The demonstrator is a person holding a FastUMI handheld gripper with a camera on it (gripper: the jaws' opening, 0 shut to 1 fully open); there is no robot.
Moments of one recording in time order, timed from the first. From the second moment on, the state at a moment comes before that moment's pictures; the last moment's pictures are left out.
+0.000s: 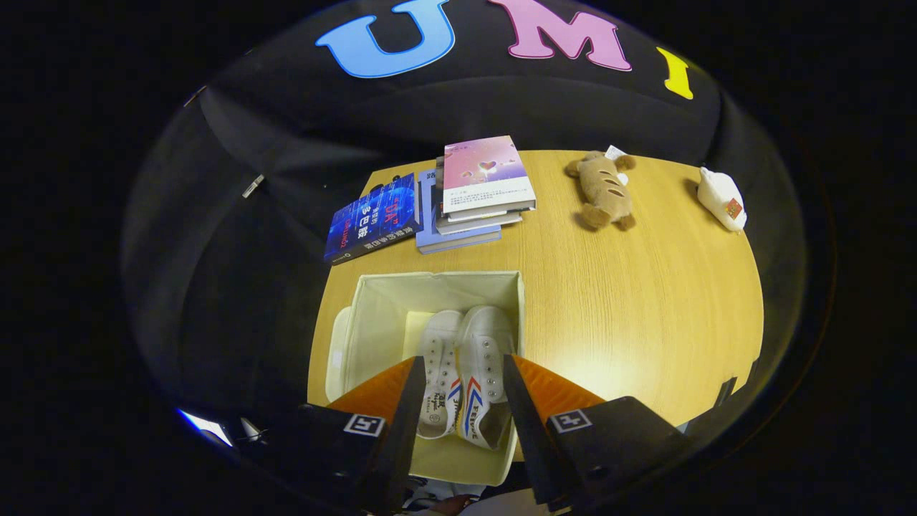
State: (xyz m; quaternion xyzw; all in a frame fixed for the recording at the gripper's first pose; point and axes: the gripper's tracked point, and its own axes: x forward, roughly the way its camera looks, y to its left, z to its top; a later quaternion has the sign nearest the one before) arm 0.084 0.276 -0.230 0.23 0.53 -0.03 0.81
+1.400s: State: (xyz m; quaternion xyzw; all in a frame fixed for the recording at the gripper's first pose) arm -0.017 -0.033 -0.163 0.16 0.29 -0.05 0.94
